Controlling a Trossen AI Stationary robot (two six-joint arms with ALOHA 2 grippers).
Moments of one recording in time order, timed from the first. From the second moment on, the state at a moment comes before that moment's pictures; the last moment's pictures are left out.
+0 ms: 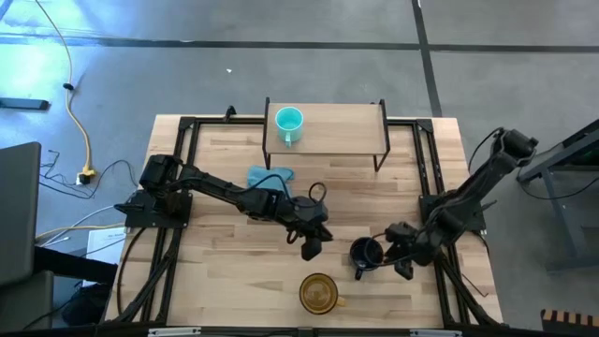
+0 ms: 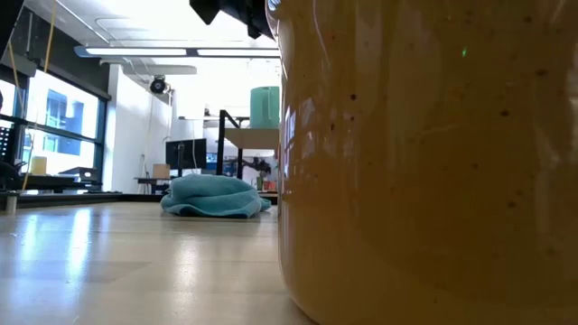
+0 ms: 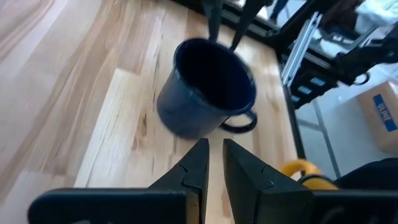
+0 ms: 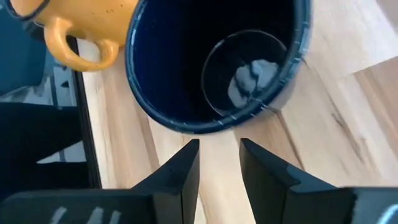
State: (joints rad) left arm -0.07 1.88 1.29 0.00 0.09 -0.48; right arm 0.81 1.05 0.50 -0.38 0.21 1.16
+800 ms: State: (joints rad) left arm -0.07 1.88 1.29 -0.09 0.17 -0.43; right arm 0.77 1.27 0.50 -0.14 0.36 1.30
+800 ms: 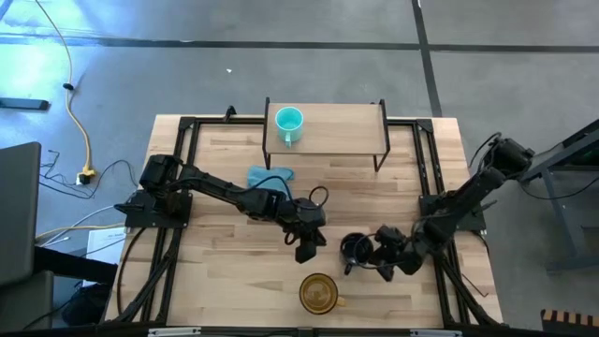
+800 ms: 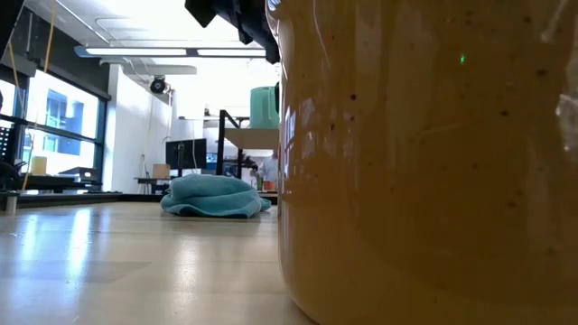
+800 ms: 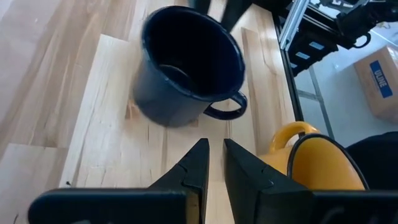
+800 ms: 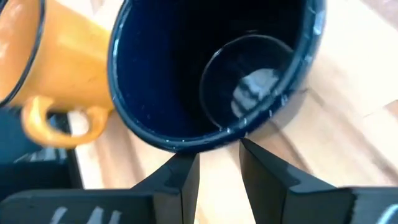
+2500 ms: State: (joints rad) left arm -0.16 1.90 1.29 -0.21 -0.12 -0.45; right arm 0.39 1.27 0.50 0.01 0.23 0.91
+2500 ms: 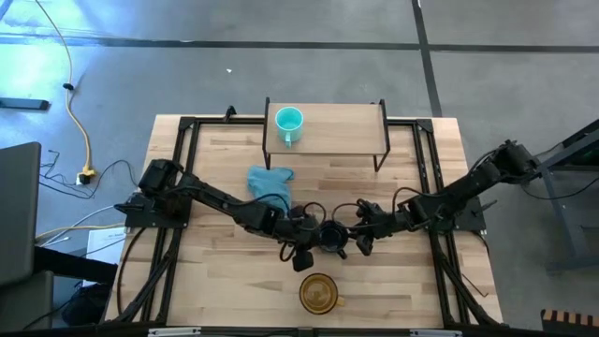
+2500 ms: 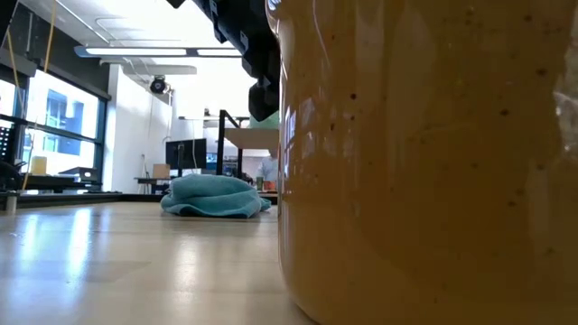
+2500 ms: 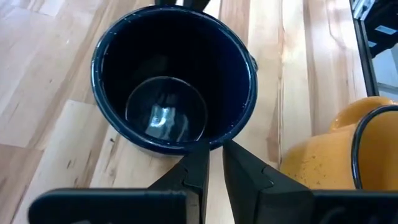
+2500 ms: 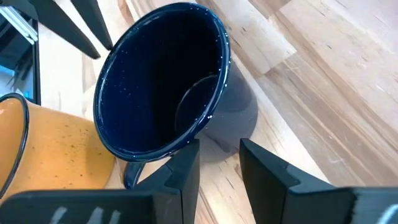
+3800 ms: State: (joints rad) left arm -0.16 1.96 1.29 -0.20 -0.20 -0.56; right arm 0.34 1.27 0.50 0.02 0.20 0.89
